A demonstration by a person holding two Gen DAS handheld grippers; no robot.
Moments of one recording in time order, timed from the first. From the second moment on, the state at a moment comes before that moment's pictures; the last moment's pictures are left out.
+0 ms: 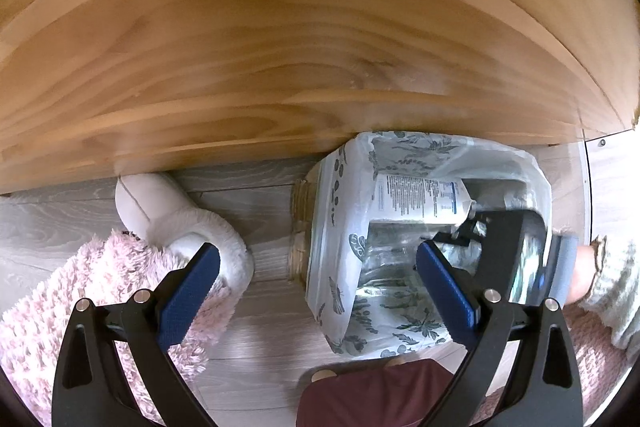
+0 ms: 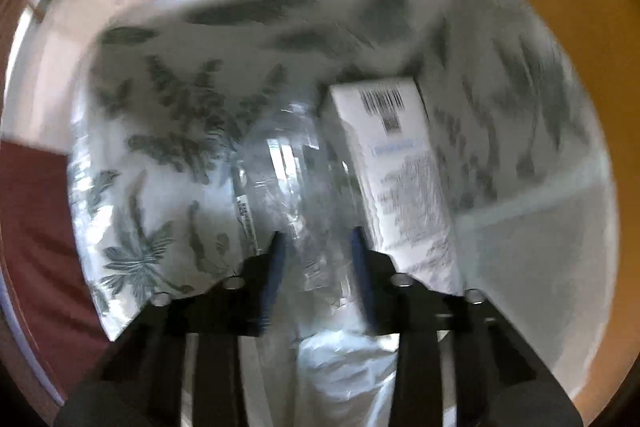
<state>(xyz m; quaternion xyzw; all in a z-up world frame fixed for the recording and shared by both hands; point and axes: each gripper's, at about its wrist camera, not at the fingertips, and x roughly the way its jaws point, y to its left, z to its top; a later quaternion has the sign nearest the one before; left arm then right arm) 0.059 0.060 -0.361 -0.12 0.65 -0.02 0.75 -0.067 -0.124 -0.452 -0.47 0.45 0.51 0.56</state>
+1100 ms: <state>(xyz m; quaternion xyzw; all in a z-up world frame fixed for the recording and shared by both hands) 0.046 0.045 -0.328 -0.12 0.62 -0.06 0.77 -0.064 -0.149 -0.338 -0.38 0.46 0.37 0.71</state>
